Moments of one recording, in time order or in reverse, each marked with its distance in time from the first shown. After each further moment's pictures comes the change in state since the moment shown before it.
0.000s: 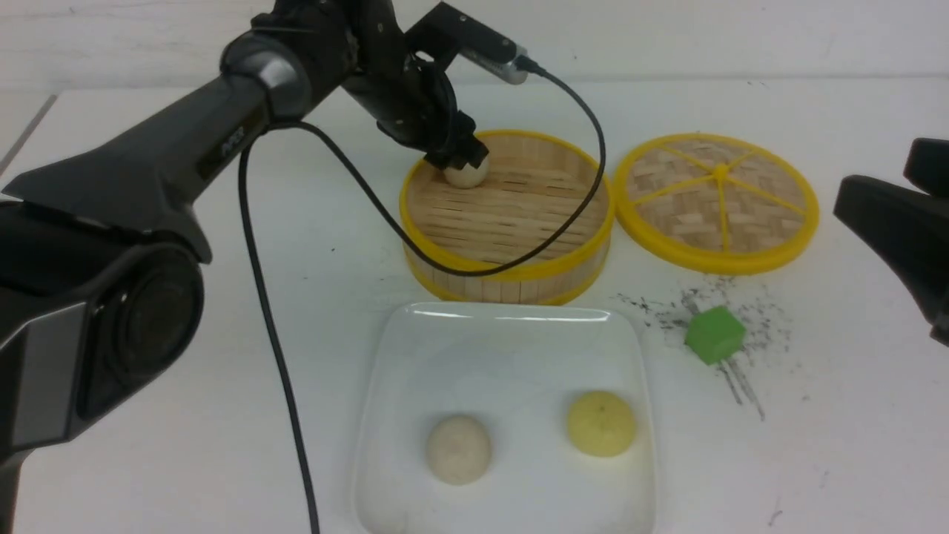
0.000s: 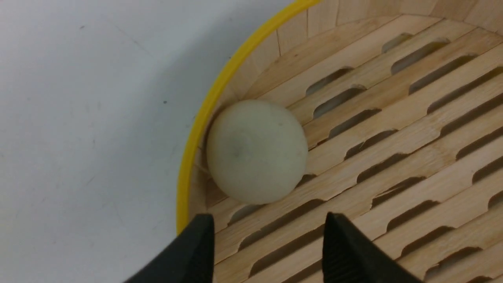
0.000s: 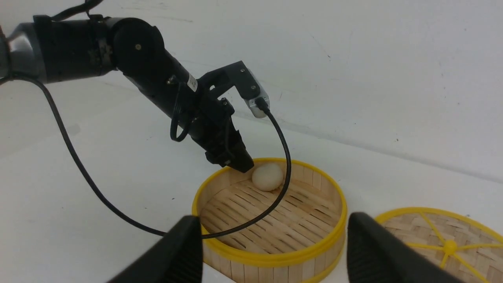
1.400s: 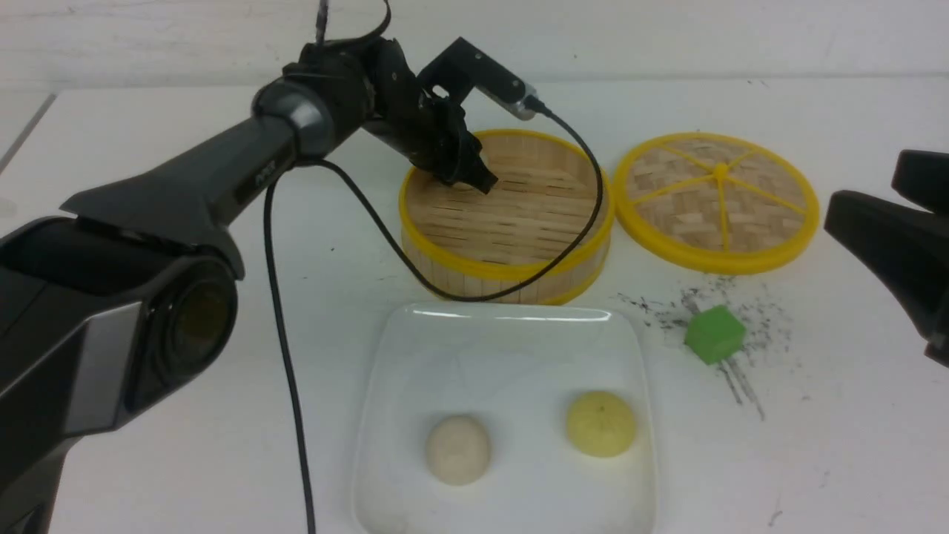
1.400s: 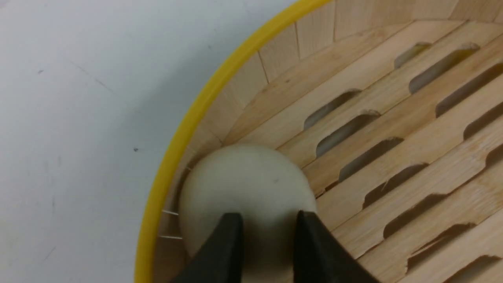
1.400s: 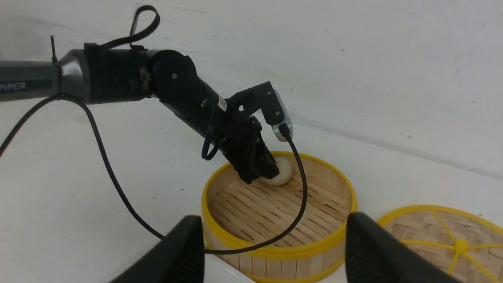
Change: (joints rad) right arm 0.000 0.000 0.007 0.000 -0.031 -0.019; left arm 0.002 0.106 -0.005 -0.091 -0.157 0.163
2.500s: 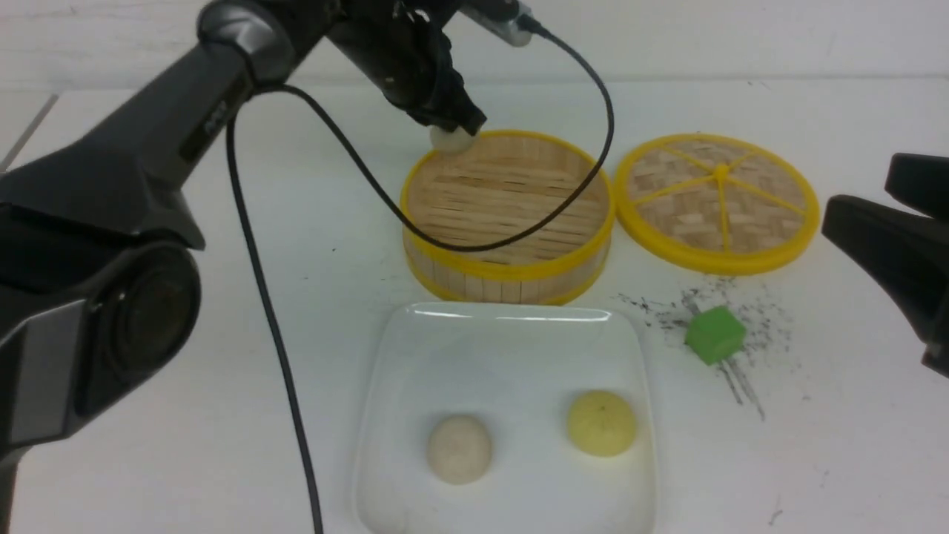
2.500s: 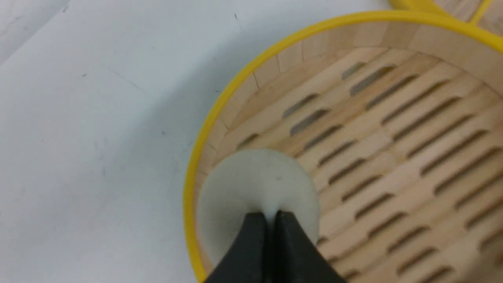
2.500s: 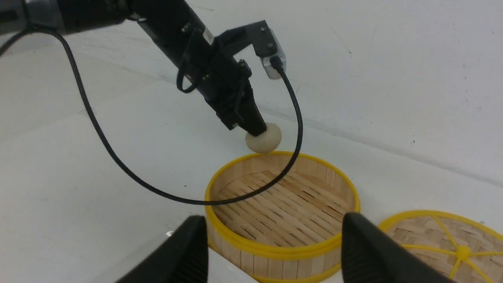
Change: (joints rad) right arm 0.000 0.000 0.000 0.000 -0.012 -0.033; left arm 0.010 -0.119 -0.174 0.028 0.388 -0.080
